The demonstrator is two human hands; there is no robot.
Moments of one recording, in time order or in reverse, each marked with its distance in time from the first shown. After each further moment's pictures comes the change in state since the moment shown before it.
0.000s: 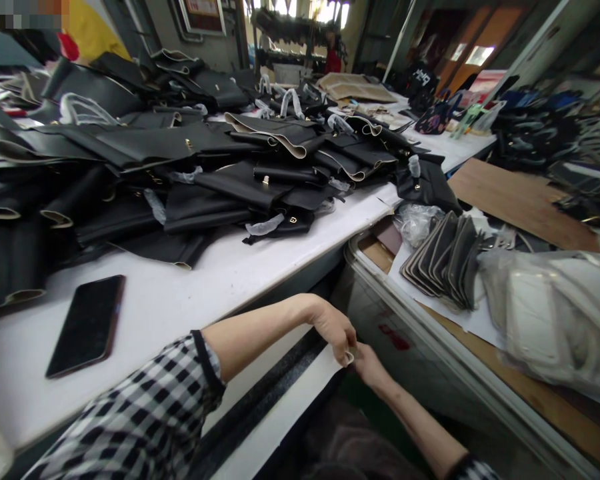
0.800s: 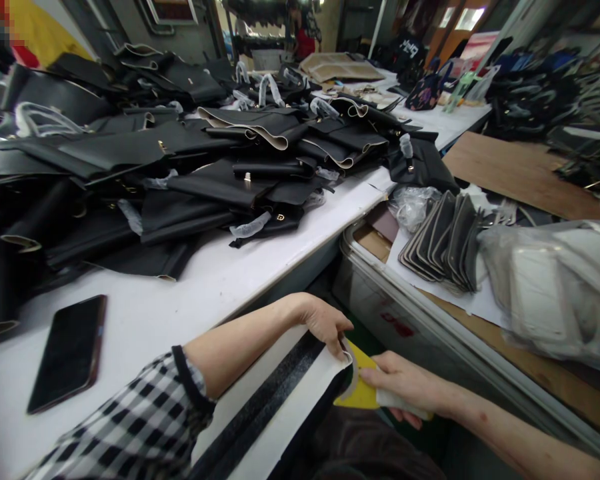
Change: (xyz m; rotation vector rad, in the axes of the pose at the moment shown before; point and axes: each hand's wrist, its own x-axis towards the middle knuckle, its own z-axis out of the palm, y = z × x) left_hand 0.000 -0.006 -0.009 0.076 -0.130 -0.052; right_hand -0.046 -0.051 -0.044 0.005 -0.602 0.300
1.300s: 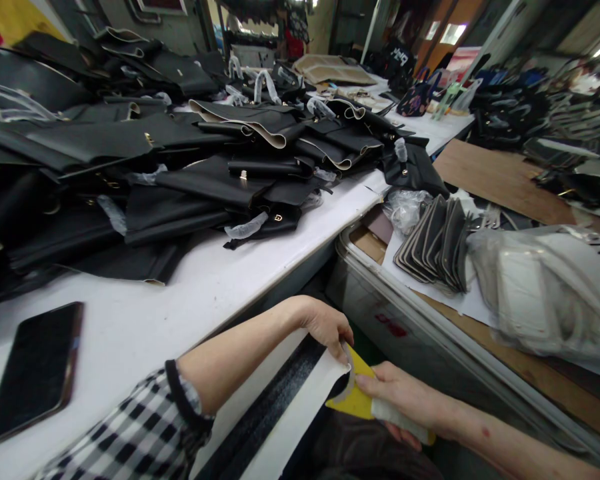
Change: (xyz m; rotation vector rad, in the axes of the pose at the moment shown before) left_hand -0.002 -0.005 -0.003 0.049 0.042 0.079; right_hand 0.000 -0.005 0.026 0.164 0.040 0.045
